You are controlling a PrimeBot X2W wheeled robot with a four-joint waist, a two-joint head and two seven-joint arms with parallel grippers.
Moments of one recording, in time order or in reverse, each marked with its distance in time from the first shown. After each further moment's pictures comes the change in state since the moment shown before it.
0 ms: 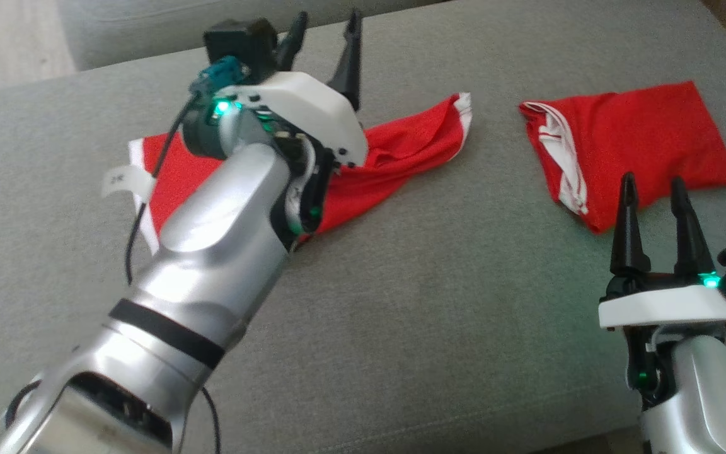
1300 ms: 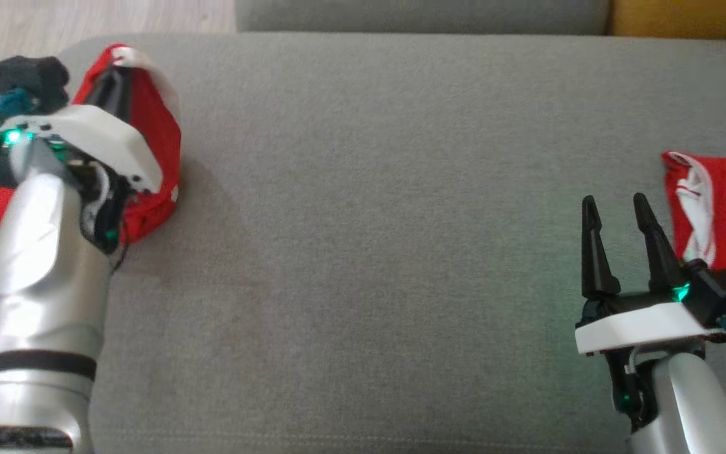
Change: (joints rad) left arm 0.123 0.176 0.625 0.189 0.586 -0.403 0.121; right arm 0.063 0.000 0.065 -0.062 -0.082 0.000 0.047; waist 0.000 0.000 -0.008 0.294
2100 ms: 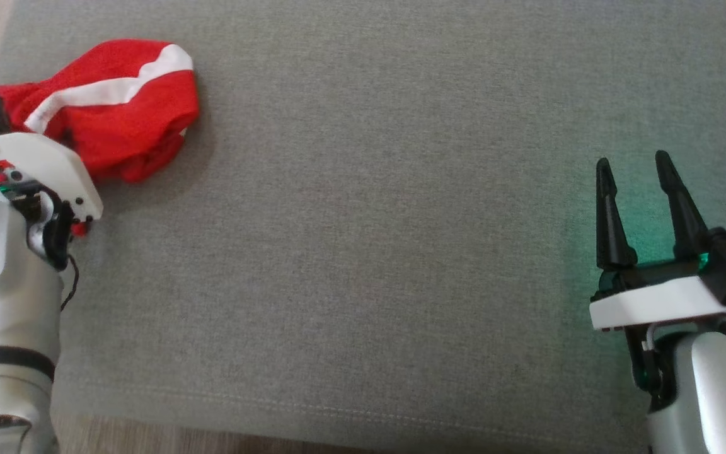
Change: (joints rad) left arm -0.029 0.055 0.117 0.223 0.049 0.102 0.187; right arm -0.011 0.000 -0.026 -0.177 -0.111 0.000 0.096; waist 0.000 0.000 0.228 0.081
